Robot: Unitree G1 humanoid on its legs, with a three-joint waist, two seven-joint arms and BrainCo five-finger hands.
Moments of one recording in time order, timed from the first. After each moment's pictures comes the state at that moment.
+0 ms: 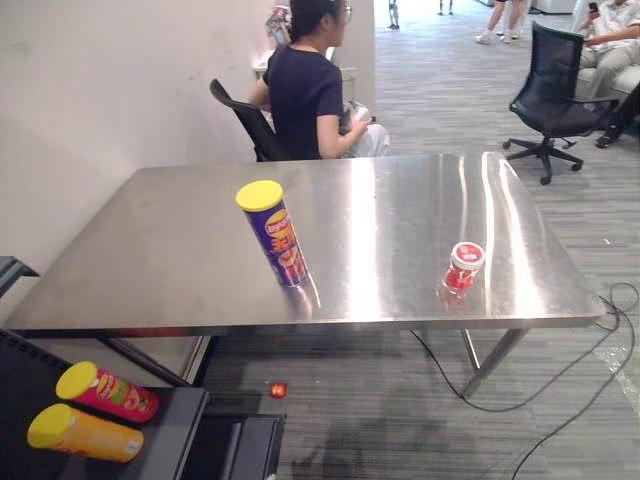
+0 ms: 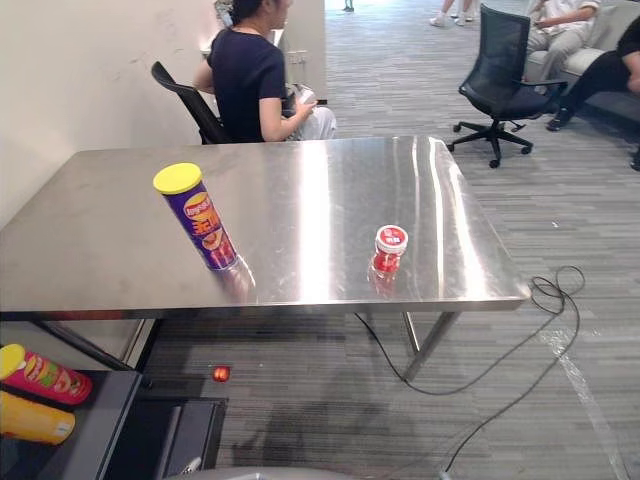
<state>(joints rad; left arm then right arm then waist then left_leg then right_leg) 0.16 0.09 0.33 1.25 -0.25 -0.16 -0.07 0.11 -0.13 -0.96 1.23 0.30 -0.13 0.03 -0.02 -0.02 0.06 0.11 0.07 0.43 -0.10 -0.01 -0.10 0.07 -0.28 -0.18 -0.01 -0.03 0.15</state>
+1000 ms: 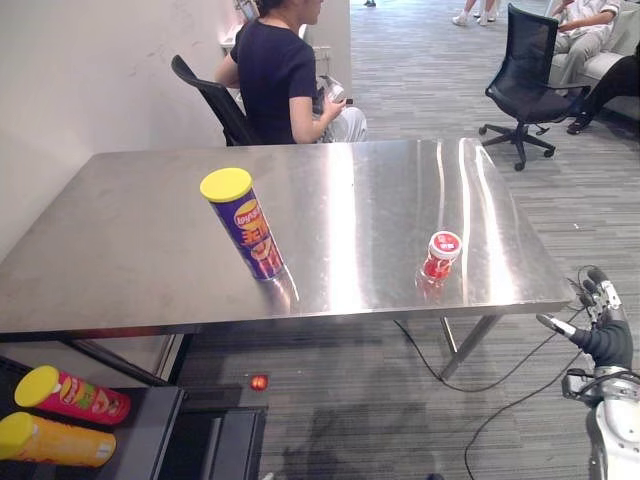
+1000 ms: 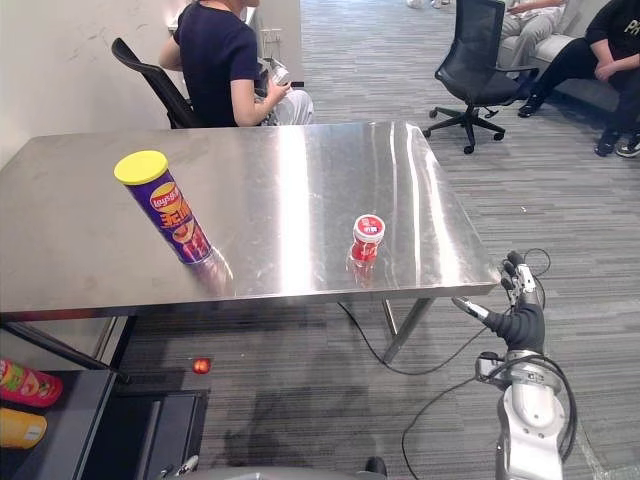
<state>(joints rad) 0.23 0.12 0.17 1.15 -0.27 -0.19 -0.07 0.22 -0.29 -0.41 -0.07 0.07 -0.23 0.04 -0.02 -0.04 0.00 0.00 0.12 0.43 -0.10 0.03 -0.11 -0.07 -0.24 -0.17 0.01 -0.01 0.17</state>
